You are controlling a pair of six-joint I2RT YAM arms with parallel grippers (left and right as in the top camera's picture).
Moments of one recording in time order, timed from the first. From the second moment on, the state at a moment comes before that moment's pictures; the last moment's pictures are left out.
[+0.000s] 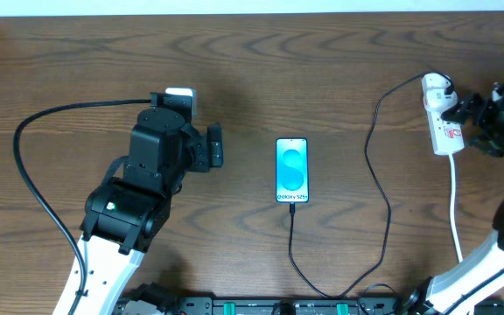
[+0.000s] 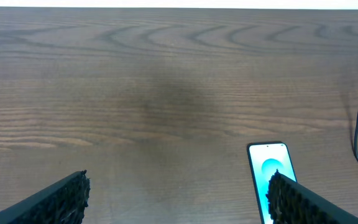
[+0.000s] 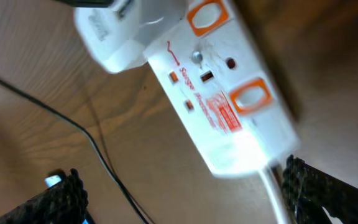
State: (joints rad) left arm -0.35 1.05 1.06 -0.69 -0.12 -0.22; right arm -0.54 2.02 1.58 -1.03 -0.52 0.02
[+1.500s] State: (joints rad) left arm -0.35 1.05 1.06 -0.69 -0.12 -0.22; right arm -0.54 1.42 1.58 -1.14 -0.43 0.02
